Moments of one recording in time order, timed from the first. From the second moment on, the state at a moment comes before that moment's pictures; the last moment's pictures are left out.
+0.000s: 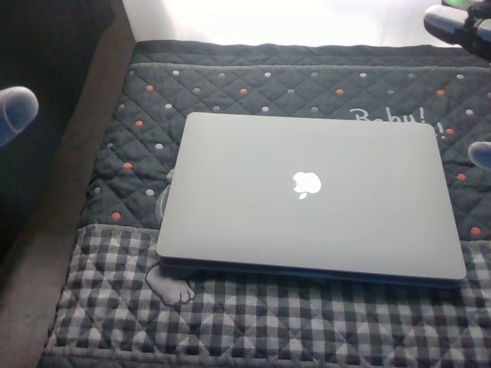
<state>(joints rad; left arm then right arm) 1.09 -0.67 0.86 -0.27 -1.61 0.93 -0.61 -0.58 0.82 -0.09 1.02 -0.94</state>
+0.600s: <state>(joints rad) 0.96 -0.62 0.85 -0.13 -1.62 0.98 -0.70 -0.55 0.81 -0.08 1.18 -0.90</state>
